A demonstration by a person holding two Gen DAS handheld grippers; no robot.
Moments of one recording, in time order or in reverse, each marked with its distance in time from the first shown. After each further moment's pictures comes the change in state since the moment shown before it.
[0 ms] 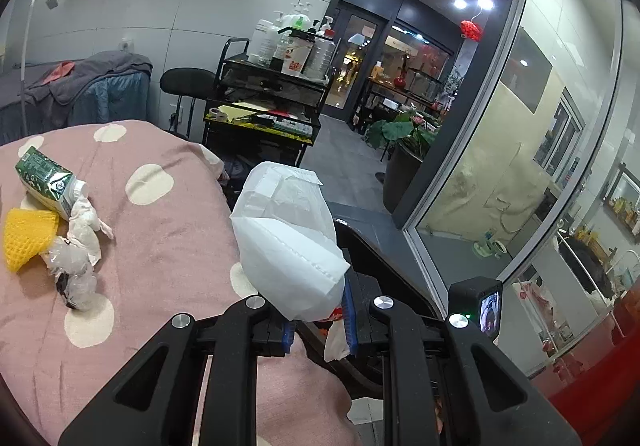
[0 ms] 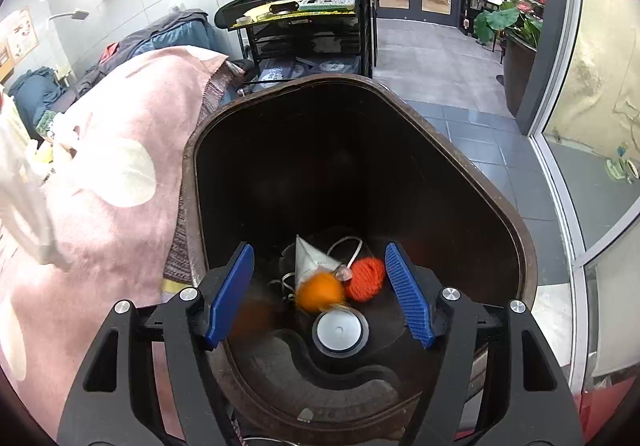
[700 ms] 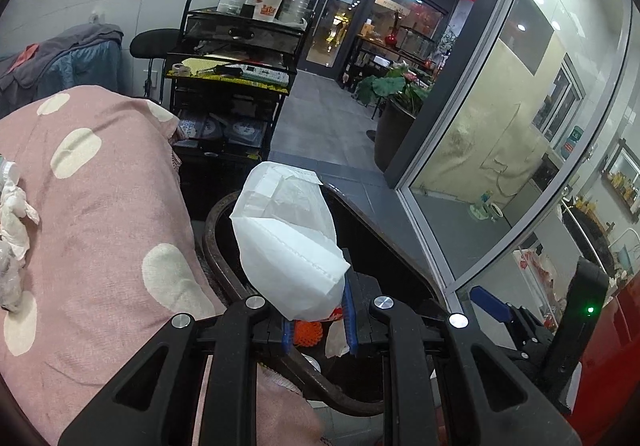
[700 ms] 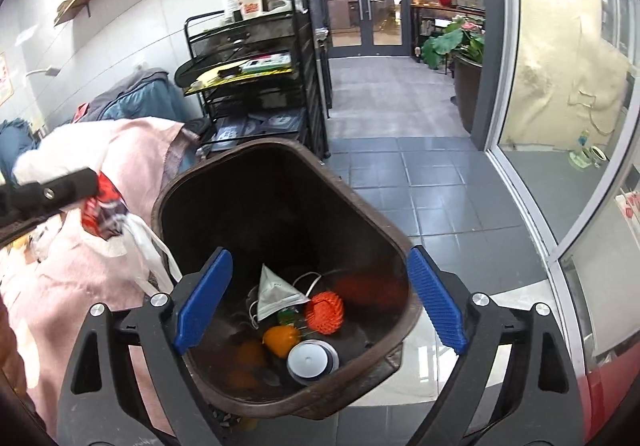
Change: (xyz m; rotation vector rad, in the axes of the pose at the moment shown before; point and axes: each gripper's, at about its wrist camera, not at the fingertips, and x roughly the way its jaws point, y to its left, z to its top) left arm 0.081 -0.031 -0.013 0.030 0.162 -0.025; right arm -0.059 -0.048 0.002 0.122 -0.174 -0.109
